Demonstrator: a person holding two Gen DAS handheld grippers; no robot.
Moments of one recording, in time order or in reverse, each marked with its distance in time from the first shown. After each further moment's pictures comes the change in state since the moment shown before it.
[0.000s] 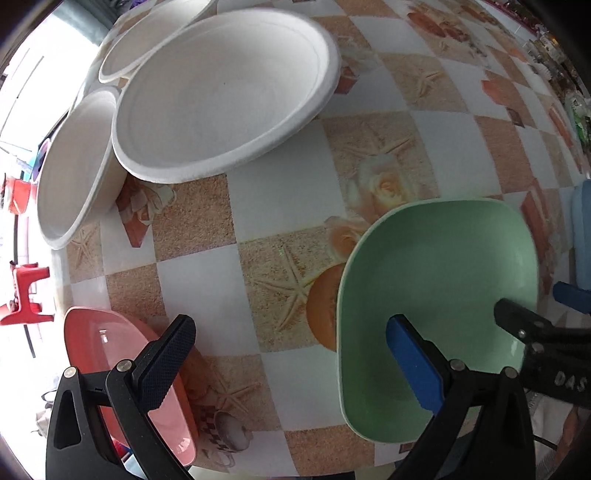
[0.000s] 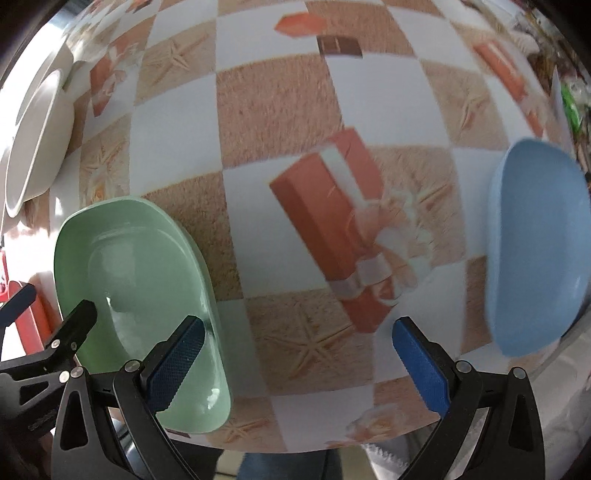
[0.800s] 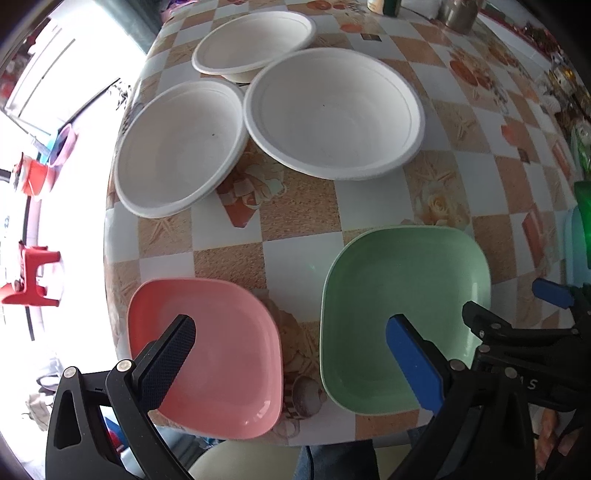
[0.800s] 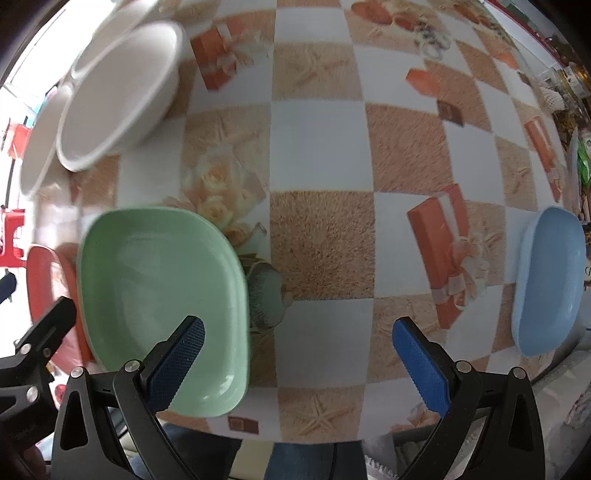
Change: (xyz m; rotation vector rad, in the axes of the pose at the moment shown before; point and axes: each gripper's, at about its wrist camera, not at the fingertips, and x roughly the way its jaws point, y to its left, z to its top) left arm -0.047 0.062 -0.027 -0.068 -0.023 0.028; right arm -0.054 0.076 0.001 -0.129 -0.031 -0.052
